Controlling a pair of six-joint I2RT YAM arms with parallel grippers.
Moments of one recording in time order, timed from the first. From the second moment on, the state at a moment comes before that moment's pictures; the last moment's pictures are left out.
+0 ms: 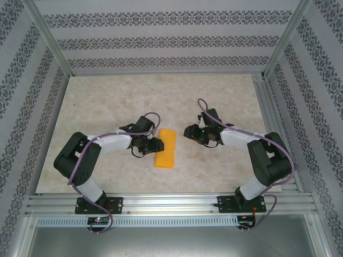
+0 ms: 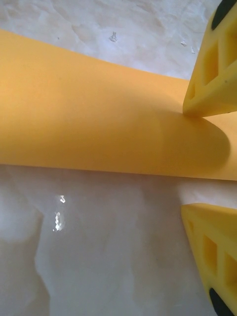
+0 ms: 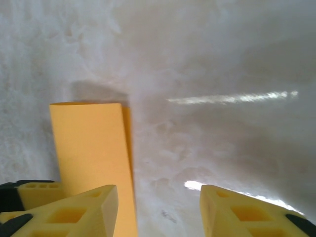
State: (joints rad) left arm -0.59 1.66 0.86 -0.35 0.36 -0.70; right arm 0.42 1.60 0.79 -0.16 -0.40 0.72
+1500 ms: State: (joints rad) left arm -0.59 1.70 0.91 -0.43 0.34 -0.67; right arm 0.42 1.59 0.73 -0.10 -0.45 0.74
